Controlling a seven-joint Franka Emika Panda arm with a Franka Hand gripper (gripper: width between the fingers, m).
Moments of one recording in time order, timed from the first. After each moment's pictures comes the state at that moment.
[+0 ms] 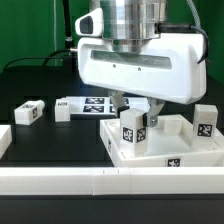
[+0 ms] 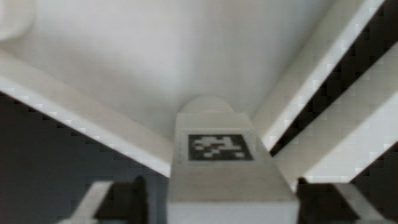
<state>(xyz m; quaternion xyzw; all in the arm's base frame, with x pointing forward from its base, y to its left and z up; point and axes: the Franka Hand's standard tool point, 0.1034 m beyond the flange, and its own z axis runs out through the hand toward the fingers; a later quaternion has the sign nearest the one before) 0.613 0.000 0.077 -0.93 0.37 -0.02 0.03</state>
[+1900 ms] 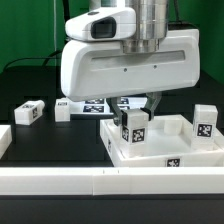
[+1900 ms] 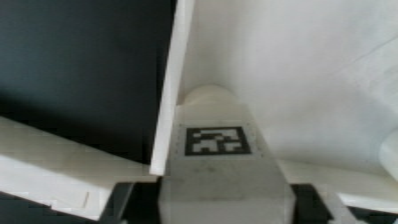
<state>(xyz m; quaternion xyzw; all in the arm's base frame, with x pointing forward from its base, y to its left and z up) 0.614 -0.003 0.076 -0.99 -0.16 -0.03 0.00</state>
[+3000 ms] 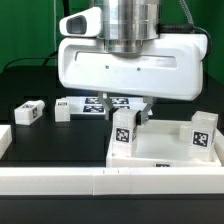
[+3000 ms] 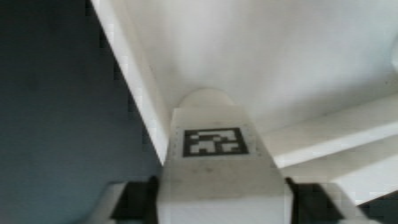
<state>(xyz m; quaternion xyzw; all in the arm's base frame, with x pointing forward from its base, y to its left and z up) 0.613 -0.013 0.076 -0.97 0.22 -0.03 0.01</state>
